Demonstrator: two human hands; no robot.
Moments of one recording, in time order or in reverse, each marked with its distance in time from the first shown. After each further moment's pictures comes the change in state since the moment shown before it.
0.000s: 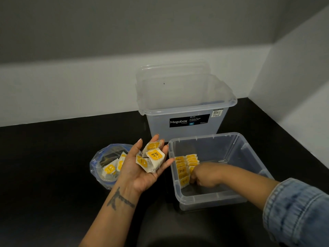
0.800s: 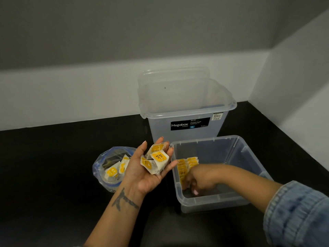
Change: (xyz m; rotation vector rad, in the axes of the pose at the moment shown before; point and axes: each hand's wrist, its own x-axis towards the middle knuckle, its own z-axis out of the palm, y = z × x) left_hand 0.001 -0.003 0.003 -0.009 -0.028 -0.046; right_hand -0.015 -0.017 -0.014 0.192 -0.037 -0.052
